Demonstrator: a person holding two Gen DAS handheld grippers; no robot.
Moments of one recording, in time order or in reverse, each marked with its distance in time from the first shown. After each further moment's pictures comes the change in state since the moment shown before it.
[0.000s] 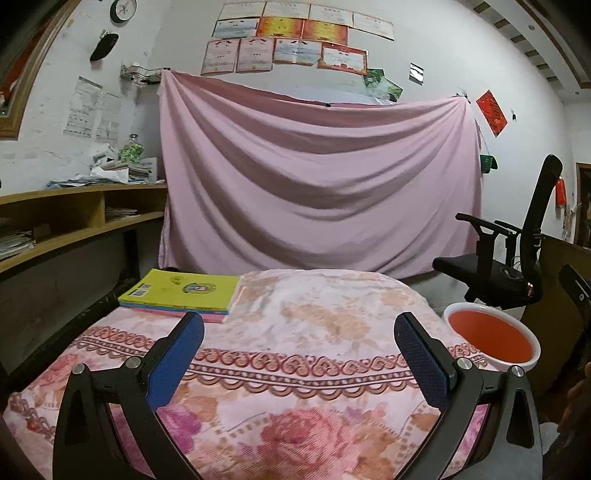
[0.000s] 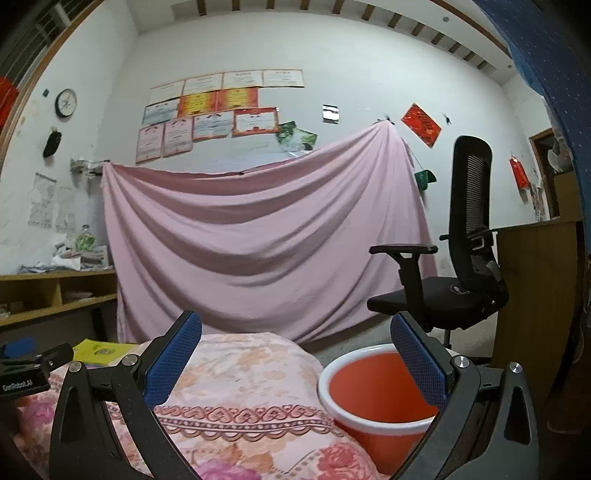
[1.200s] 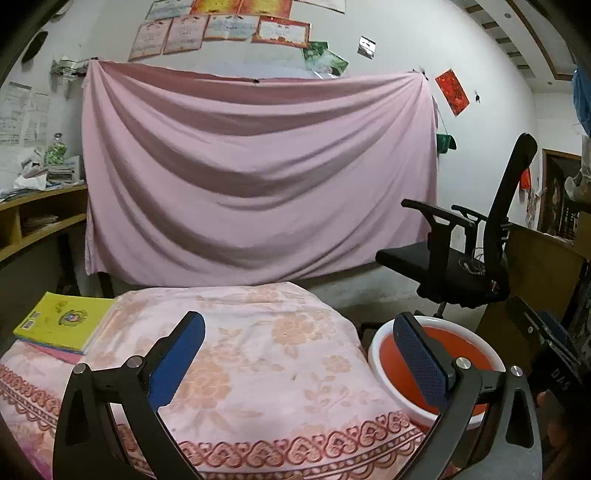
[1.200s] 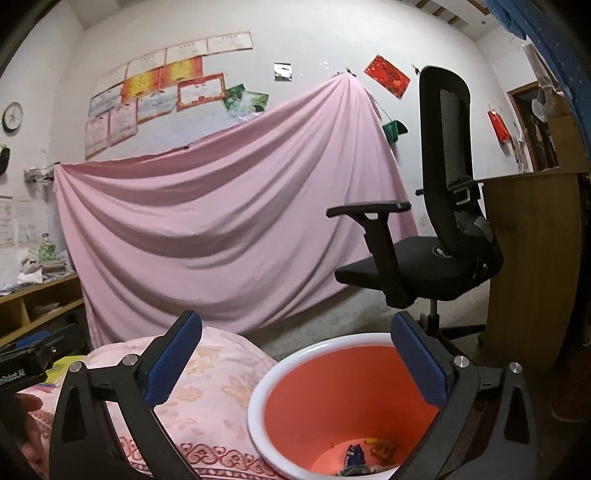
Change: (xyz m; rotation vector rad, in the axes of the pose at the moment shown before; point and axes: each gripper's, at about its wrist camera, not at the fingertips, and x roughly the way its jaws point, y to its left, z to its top) left arm 0.111 -0.123 0.050 0.045 0.071 -0.191; right arm 0.097 -0.104 0.001 0.127 0.127 -0.077
